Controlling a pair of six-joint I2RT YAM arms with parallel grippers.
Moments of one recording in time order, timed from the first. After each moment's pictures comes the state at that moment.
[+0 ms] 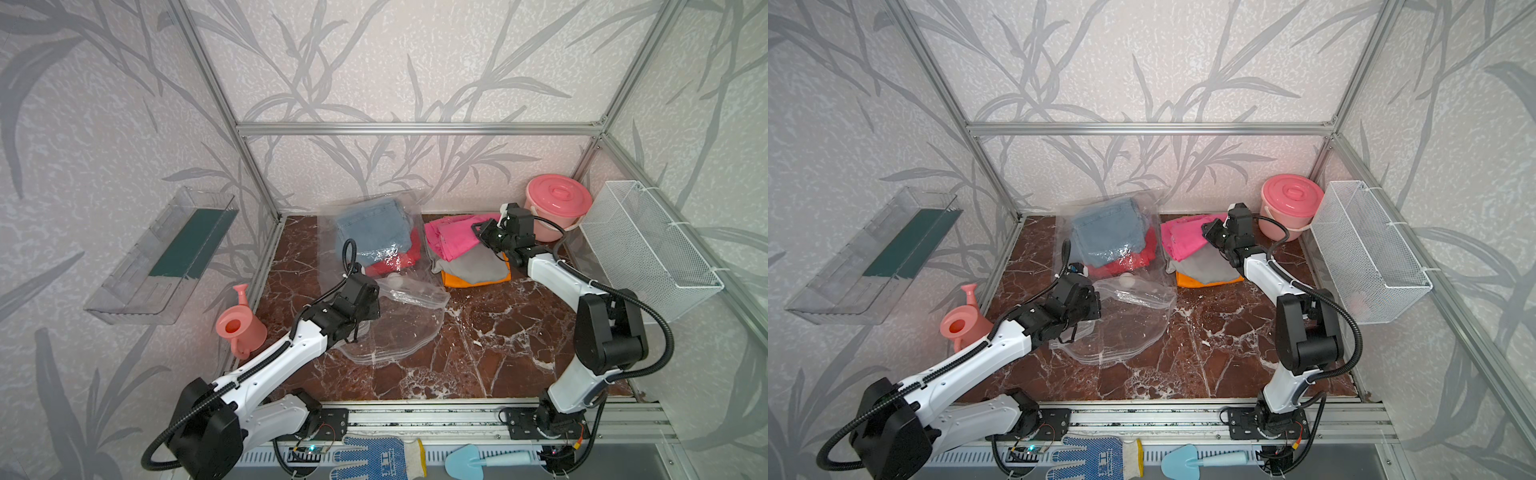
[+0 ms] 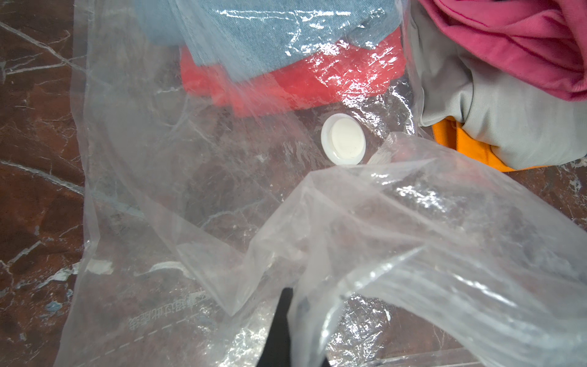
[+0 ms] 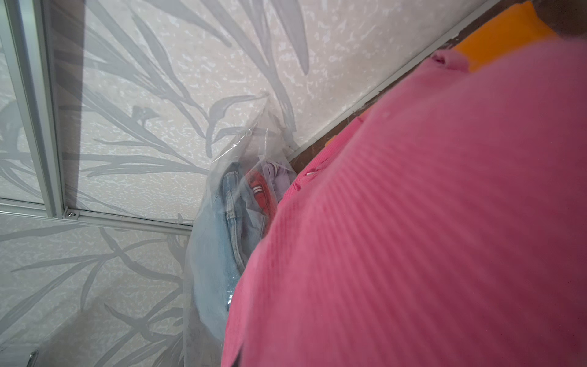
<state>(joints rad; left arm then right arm) -0.59 1.13 0.78 -0.49 -0.25 -0.61 0.17 1.69 1.17 0.10 -0.27 0.87</state>
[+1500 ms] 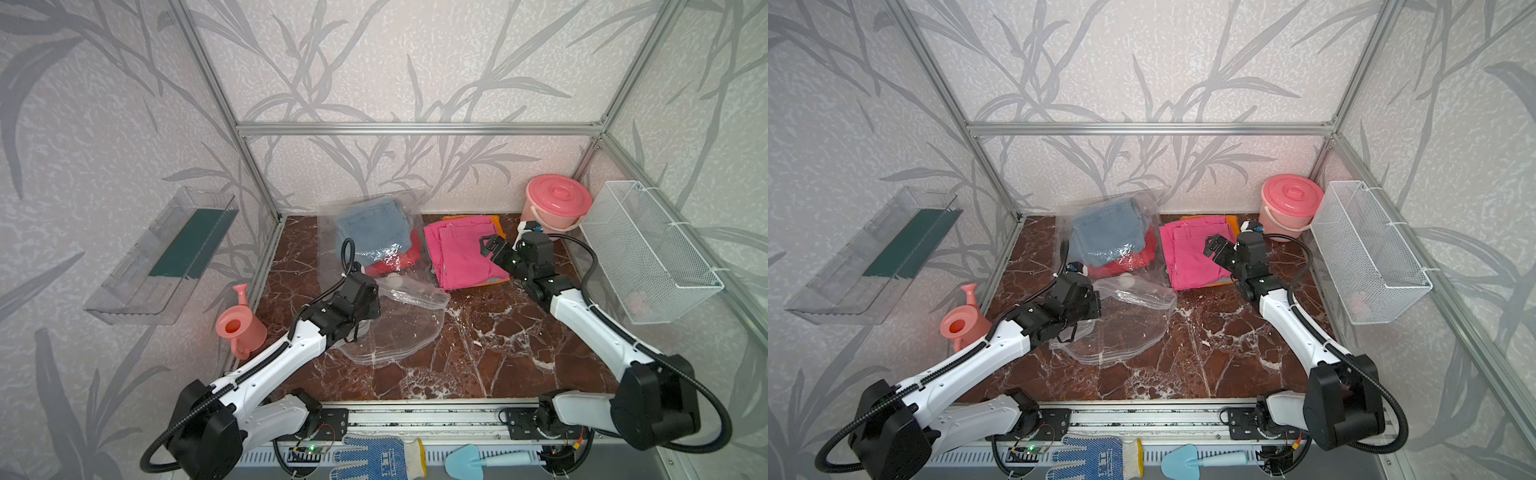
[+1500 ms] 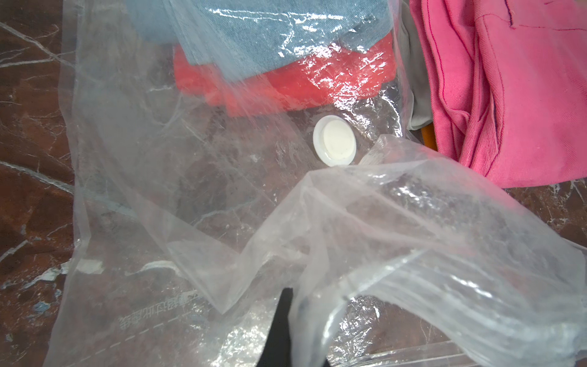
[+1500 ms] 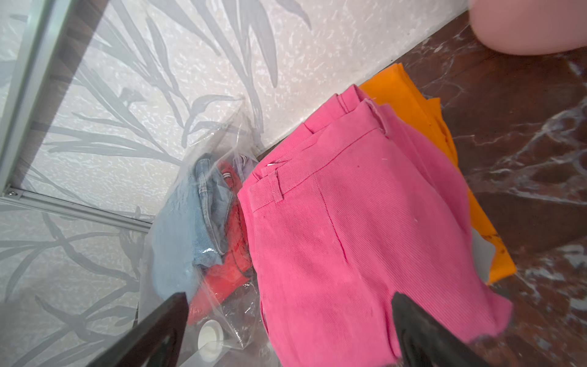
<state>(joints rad) -0.58 1.13 0.79 -0.50 -0.22 -0.62 0.23 1.39 0.97 -0.06 -0.07 0.71</state>
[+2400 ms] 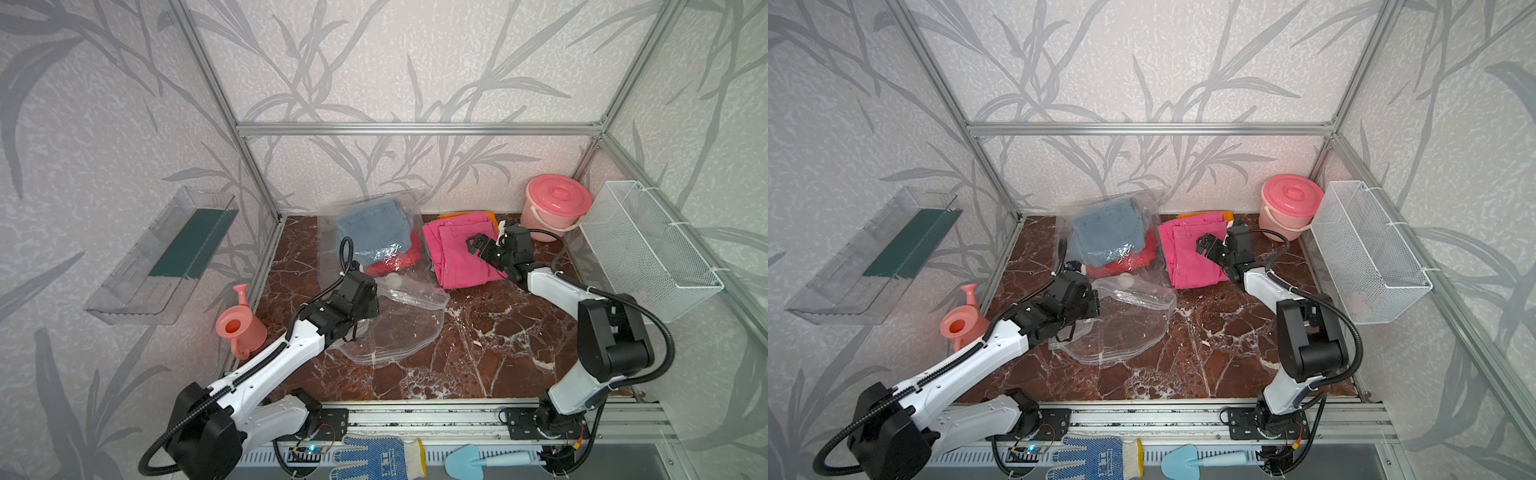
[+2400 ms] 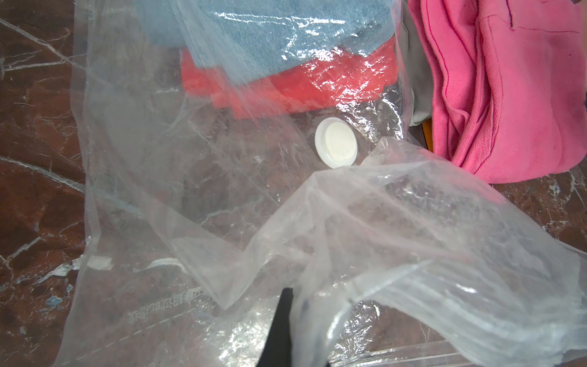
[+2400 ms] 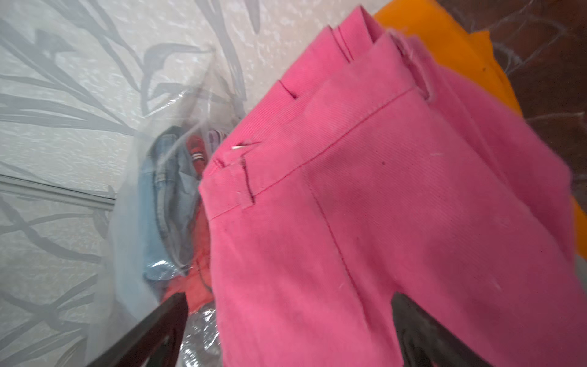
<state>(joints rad) -0.57 1.12 0.80 -0.53 -0.22 -0.62 0.20 1.59 1.00 0.10 -0.19 0.69</state>
